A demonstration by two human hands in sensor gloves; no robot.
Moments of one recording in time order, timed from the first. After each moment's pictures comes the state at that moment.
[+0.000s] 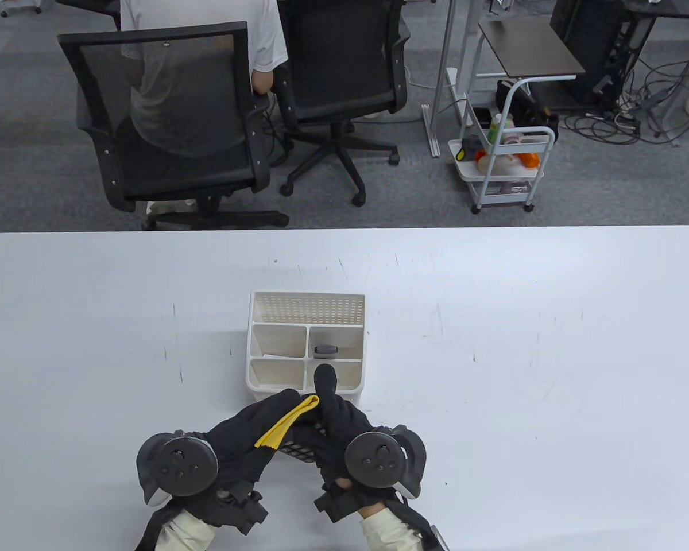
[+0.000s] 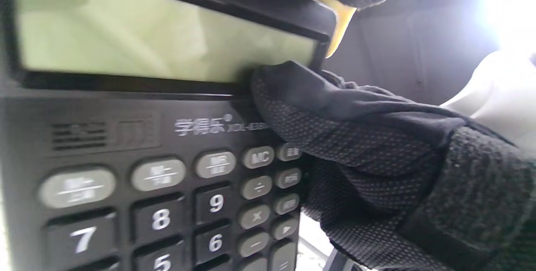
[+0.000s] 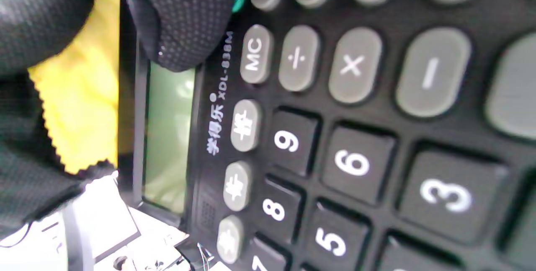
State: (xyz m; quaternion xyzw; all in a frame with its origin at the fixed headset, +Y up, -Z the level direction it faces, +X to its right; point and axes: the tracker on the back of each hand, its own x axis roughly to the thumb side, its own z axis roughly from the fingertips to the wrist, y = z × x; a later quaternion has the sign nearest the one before) left_hand -0.207 -0.668 -0.249 0.14 -0.29 0.37 0.87; right_hand 0.002 -0.688 -0.265 0.23 -0.18 0.87 0.40
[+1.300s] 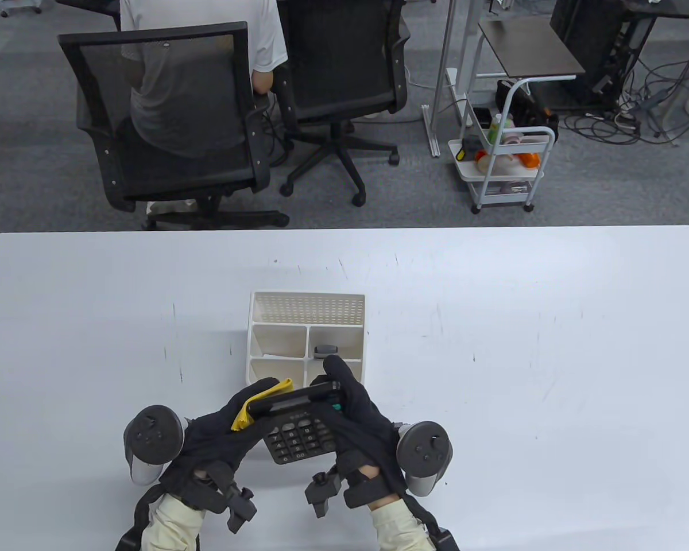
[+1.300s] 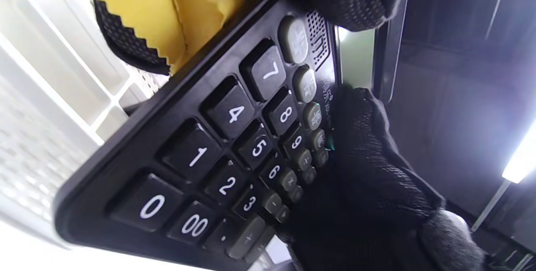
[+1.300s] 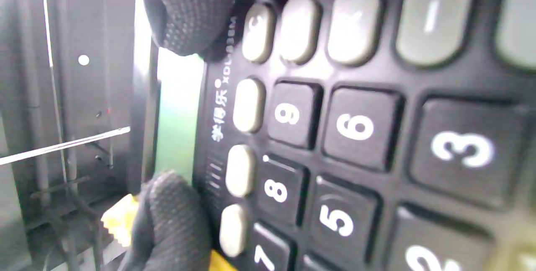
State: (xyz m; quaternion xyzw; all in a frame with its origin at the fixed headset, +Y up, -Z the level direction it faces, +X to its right) left_hand -0.235 -0.683 -0.273 0.06 -0.25 0.50 0.82; right_hand 0.030 -0.690 -0.274 0.18 -0.17 0.72 0.65
